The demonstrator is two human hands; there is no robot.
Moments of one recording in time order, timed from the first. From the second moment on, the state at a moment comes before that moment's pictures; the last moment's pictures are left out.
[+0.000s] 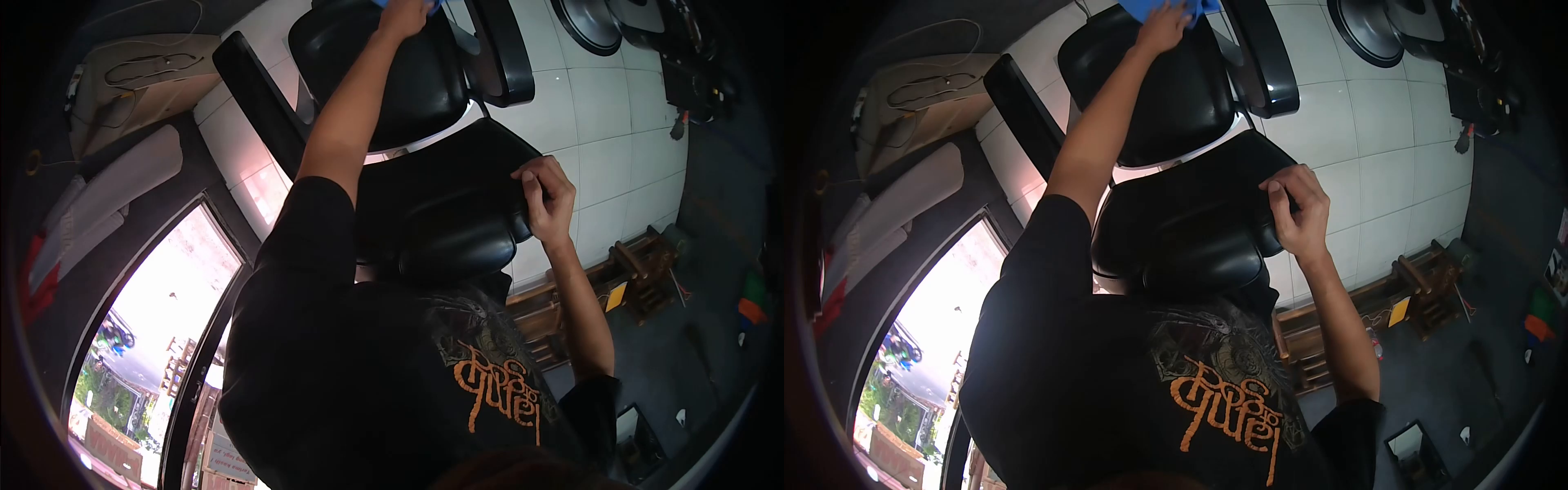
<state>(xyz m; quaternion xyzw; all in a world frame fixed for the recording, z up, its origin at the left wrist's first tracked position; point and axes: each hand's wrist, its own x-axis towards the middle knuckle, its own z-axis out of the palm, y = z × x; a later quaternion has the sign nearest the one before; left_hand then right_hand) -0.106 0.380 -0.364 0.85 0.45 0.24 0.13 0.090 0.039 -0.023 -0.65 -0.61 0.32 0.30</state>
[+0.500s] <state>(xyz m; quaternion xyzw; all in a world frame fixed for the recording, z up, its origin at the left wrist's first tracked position) -0.158 0.122 -0.383 0.92 0.17 -0.17 0.30 0.091 0.039 -0.026 -0.65 -0.63 0.31 0.30</state>
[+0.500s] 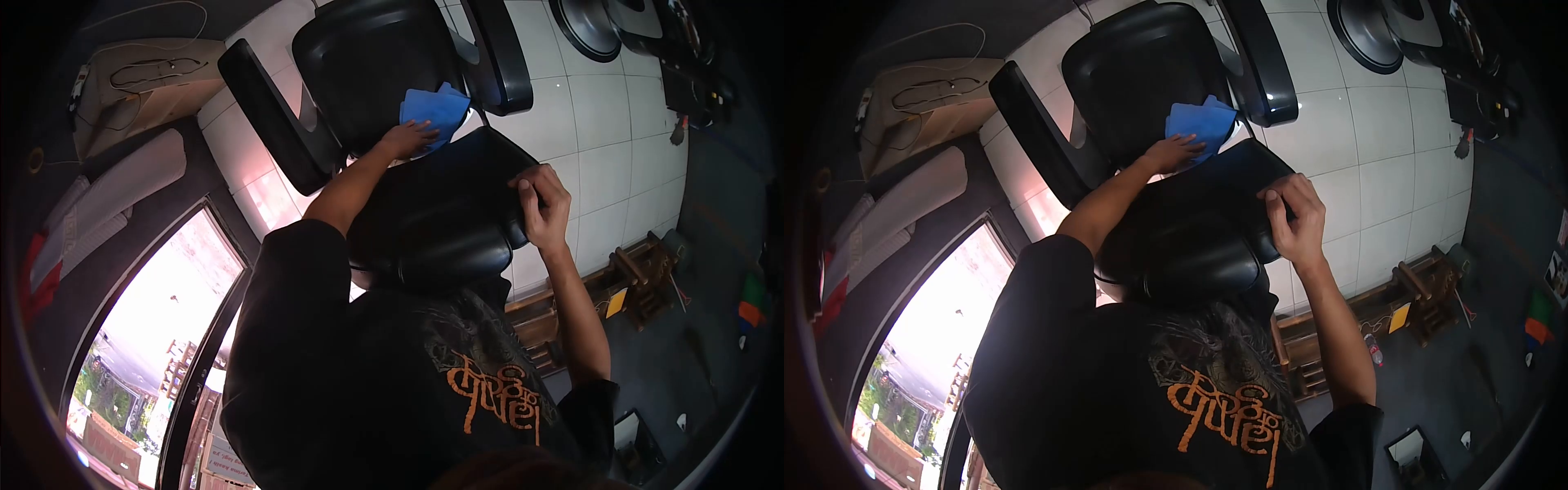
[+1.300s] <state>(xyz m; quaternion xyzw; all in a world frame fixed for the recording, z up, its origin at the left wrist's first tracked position) -0.238 0.390 -0.378 0.61 0.75 0.17 0.19 0.089 0.039 -0.021 -0.66 -0.60 0.33 0.30</state>
